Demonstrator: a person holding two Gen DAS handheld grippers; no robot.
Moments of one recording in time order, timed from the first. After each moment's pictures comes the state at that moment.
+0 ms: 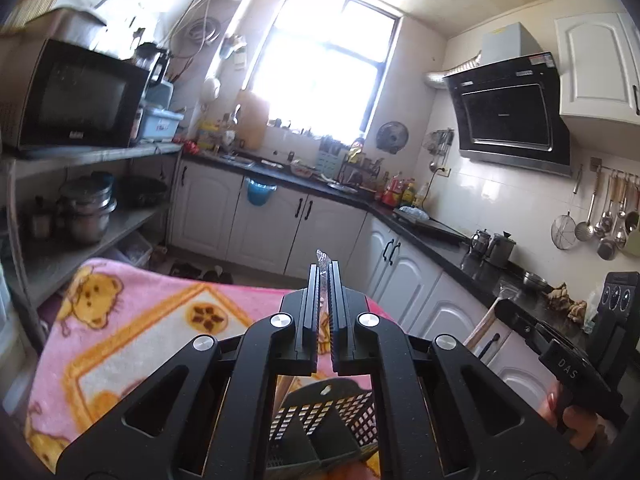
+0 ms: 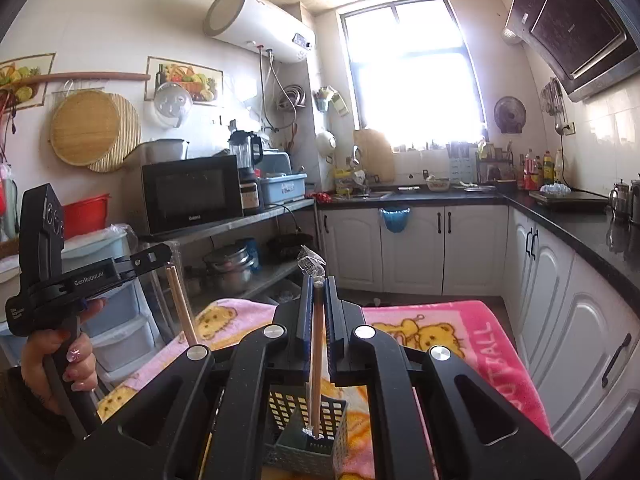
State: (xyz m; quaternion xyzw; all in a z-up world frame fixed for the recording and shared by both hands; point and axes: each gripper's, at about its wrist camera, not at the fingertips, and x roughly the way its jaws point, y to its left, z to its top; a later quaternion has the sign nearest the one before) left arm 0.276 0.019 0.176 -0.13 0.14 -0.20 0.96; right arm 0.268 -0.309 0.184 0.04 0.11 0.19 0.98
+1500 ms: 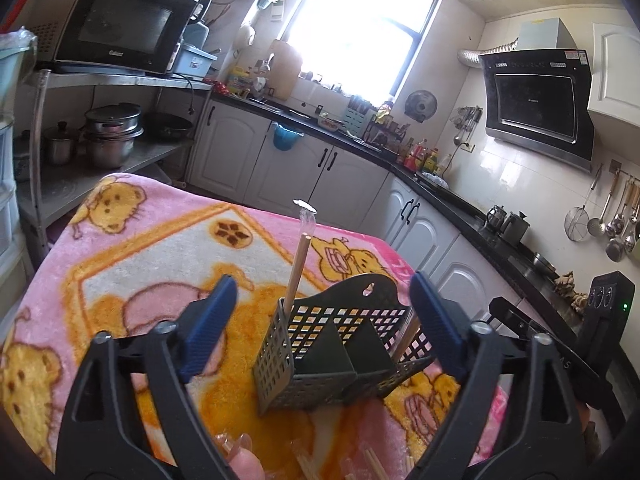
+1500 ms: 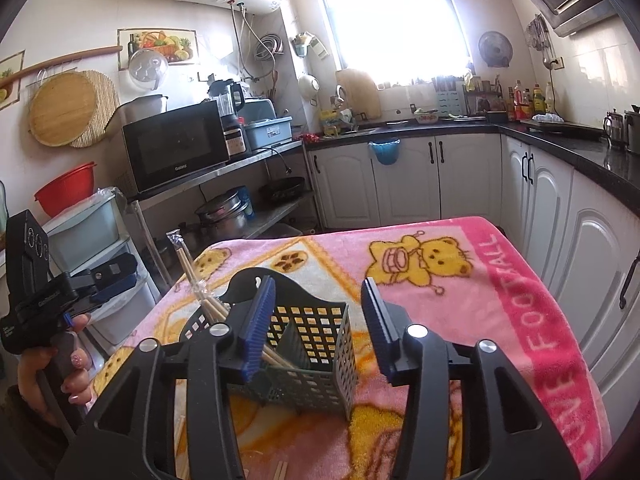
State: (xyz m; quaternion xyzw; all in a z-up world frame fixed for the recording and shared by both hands) left arm 0.251 0.041 0.101 -0.17 0.22 -0.17 0.95; right arm 0.259 -0.307 0.110 0.07 0.21 0.18 0.96
